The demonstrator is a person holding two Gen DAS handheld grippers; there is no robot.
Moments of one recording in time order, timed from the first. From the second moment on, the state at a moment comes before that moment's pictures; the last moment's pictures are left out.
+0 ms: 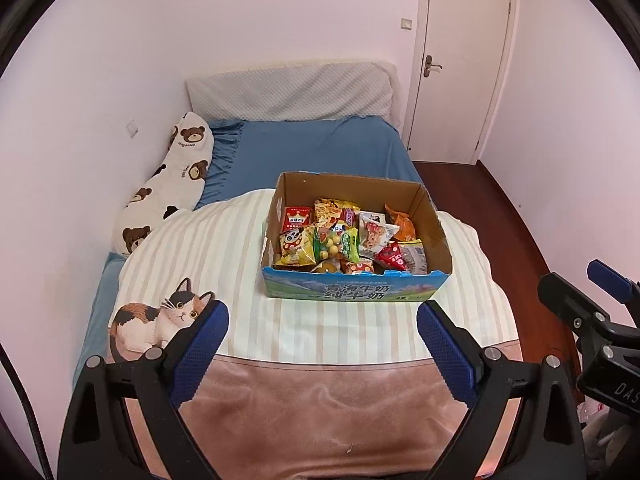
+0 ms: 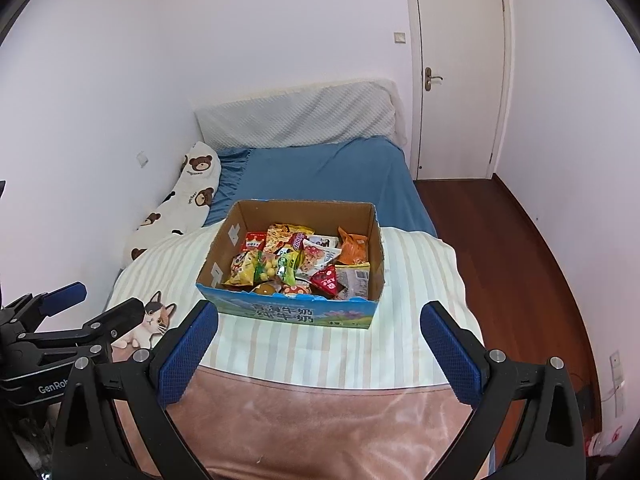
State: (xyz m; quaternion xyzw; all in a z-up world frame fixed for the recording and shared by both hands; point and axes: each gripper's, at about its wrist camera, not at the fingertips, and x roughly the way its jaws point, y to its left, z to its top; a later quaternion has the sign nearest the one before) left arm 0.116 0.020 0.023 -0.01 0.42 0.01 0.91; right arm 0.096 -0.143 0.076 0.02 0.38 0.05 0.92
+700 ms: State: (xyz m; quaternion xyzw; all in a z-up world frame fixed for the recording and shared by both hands) left arm 0.145 0.012 0.003 0.01 0.43 0.03 0.90; right arm 0.123 -0.156 0.056 0.02 0.40 0.02 0.92
